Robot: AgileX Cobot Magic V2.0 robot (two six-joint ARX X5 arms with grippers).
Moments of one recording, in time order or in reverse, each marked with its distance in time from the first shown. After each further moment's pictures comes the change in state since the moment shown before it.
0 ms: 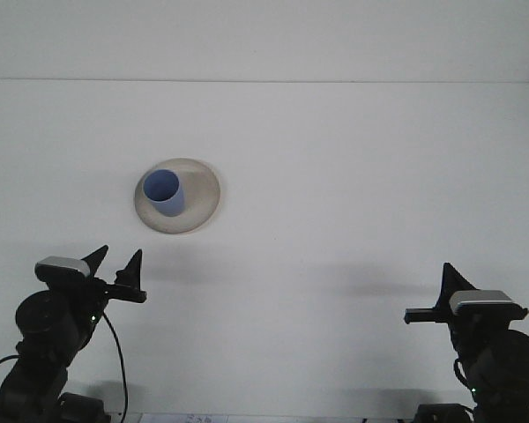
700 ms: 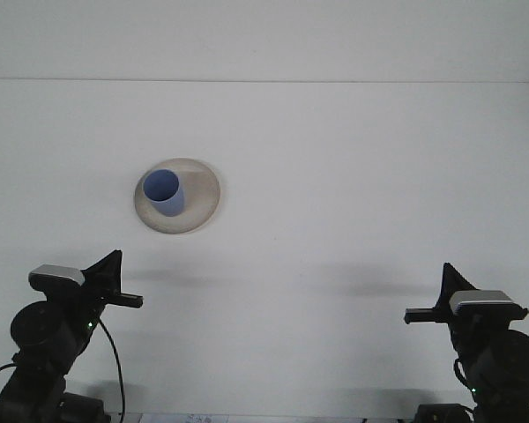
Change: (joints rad) left arm 0.000 -0.059 -0.023 0.007 -0.013 0.000; right arm 0.000 0.000 0.000 0.000 0.000 0.000
